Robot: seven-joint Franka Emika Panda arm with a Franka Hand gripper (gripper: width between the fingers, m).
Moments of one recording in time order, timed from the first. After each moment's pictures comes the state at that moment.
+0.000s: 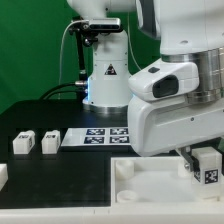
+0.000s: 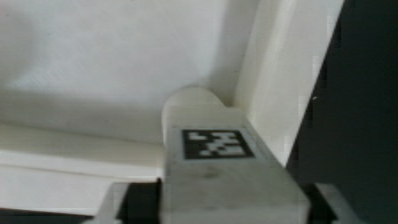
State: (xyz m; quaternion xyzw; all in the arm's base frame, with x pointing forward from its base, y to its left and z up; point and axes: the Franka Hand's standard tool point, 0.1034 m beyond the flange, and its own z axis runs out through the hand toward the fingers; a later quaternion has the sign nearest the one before) arm 0.625 0.113 0.074 -0.99 -0.11 0.00 0.08
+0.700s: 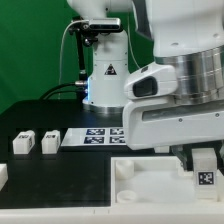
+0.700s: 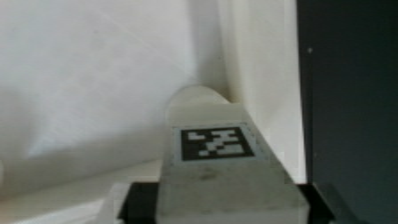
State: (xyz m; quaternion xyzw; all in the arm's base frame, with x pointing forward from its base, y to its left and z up) arm 0.630 0.108 0.073 -0.98 0.15 0.01 0.10
